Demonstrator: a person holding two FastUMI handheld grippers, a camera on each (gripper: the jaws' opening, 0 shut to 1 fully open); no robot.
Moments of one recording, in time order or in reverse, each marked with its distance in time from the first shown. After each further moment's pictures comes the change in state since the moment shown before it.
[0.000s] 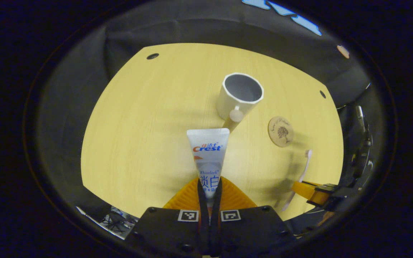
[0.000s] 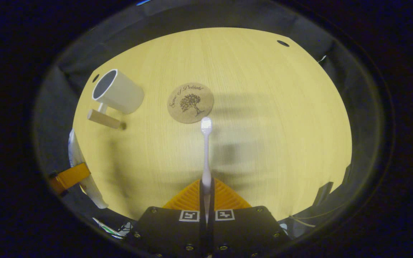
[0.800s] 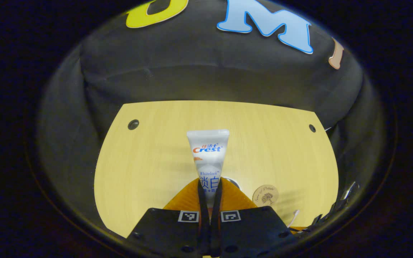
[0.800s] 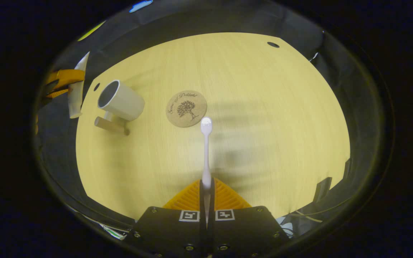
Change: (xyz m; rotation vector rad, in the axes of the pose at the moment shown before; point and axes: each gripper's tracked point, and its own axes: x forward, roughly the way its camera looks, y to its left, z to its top) left arm 0.018 -0.062 0.212 0.181 -0.263 -0.055; right arm -0.020 -0.013 -0.002 0.050 -0.049 0.001
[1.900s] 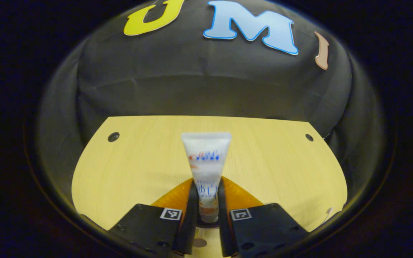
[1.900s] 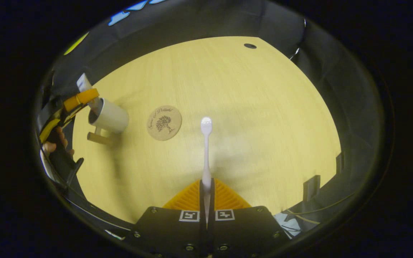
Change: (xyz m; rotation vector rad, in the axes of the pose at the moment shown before) left arm 0.055 -0.034 -0.007 0.018 -0.254 -0.078; right arm -0.017 -0.035 0.017 0.084 -0.042 -0.044
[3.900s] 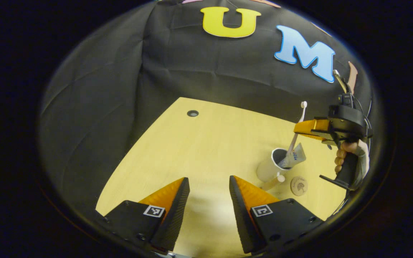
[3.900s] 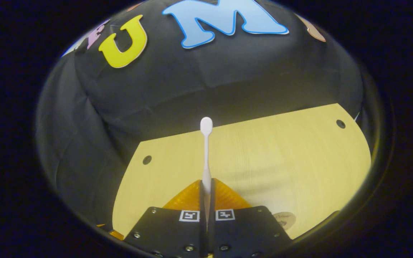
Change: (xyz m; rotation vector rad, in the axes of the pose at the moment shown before) left arm -0.202 0.181 -0.078 -0.233 -0.008 0.244; right arm -0.006 0.268 0.217 -0.177 -0.545 0.392
